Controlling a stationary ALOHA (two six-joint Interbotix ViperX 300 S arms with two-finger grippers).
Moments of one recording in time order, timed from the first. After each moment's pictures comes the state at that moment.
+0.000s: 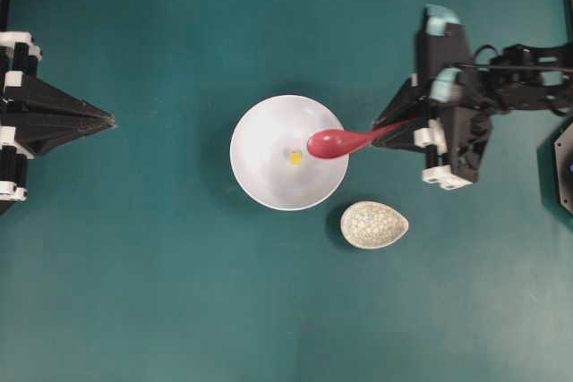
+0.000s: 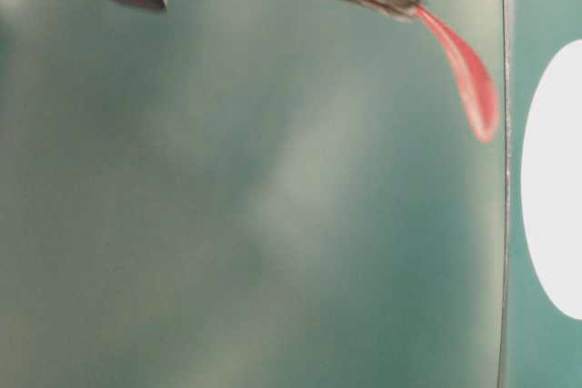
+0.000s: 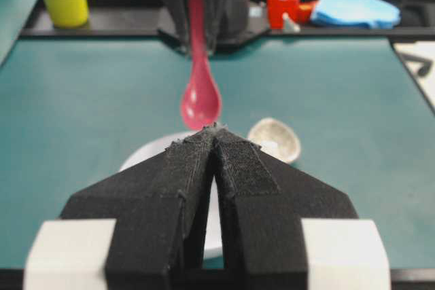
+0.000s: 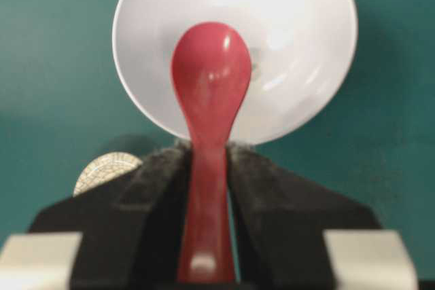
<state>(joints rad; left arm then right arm) 0.00 -0.96 1.19 0.01 -0.23 0.02 -0.15 -0.36 0.76 0.47 0.36 -0.39</state>
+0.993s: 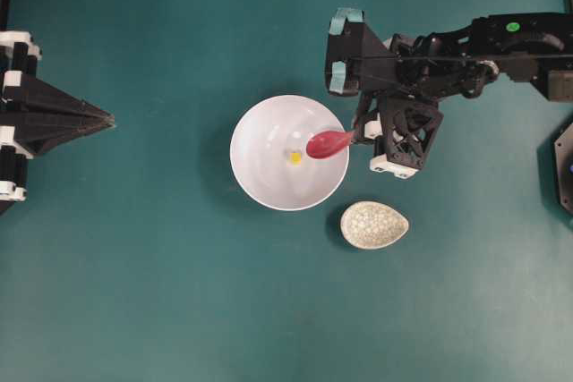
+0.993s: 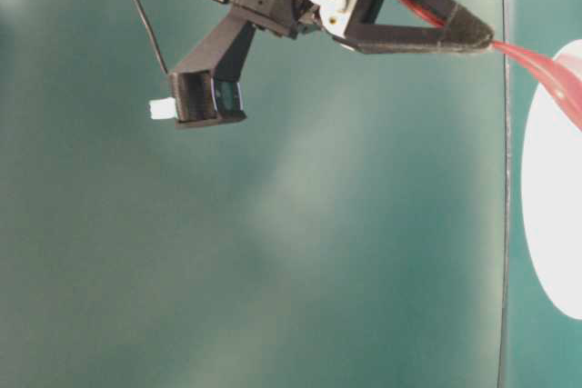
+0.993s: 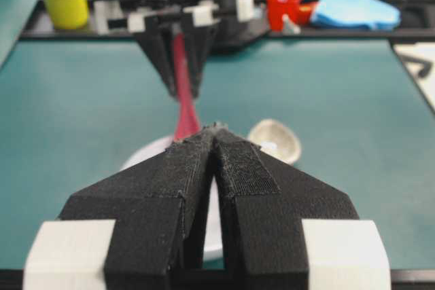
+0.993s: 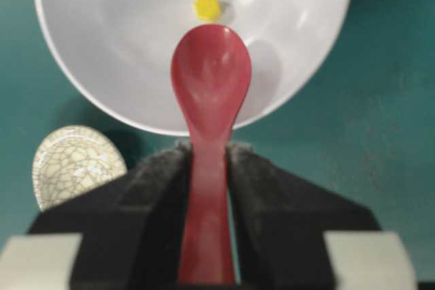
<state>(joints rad) 0.00 -0.96 1.19 0.01 -0.23 0.02 -0.19 -0.11 0.52 0.29 0.70 -0.18</state>
